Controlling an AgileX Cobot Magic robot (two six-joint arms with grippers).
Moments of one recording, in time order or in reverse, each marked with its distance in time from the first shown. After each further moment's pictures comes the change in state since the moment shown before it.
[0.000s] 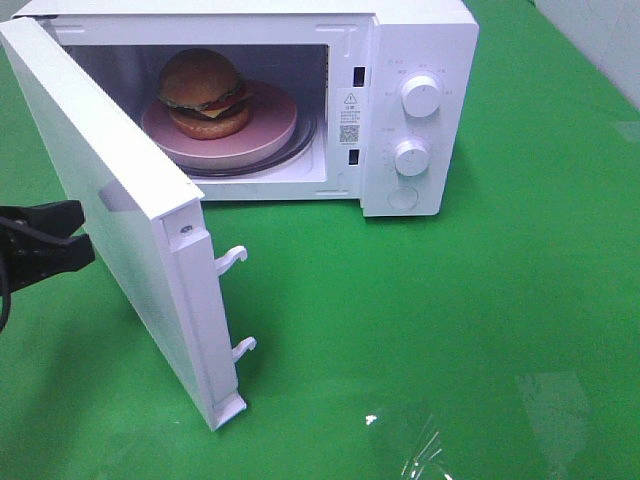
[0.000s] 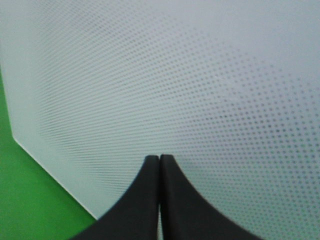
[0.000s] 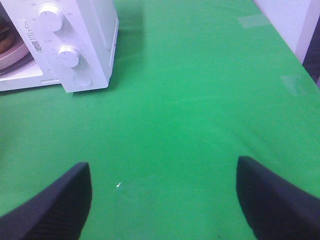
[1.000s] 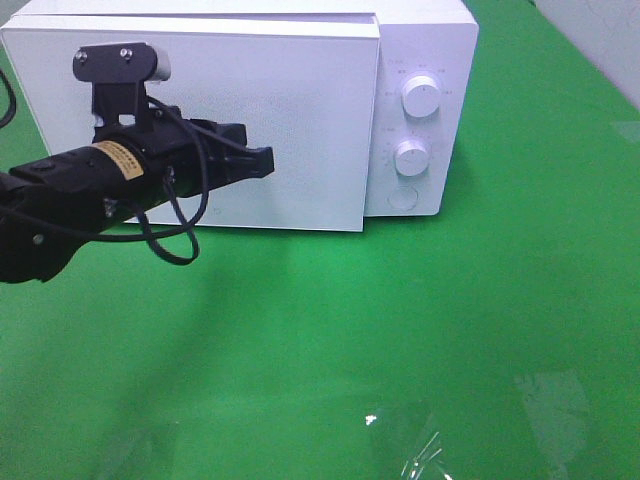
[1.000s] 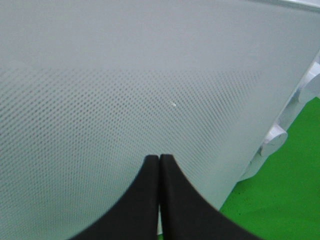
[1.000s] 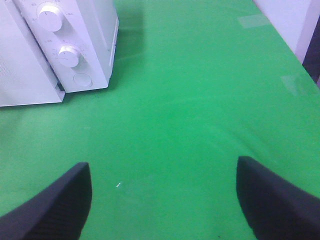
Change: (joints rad) left arm -0.274 0.258 -0.514 -0.181 0.201 0.101; right arm 0.000 0.000 0.000 0.000 0.000 0.000
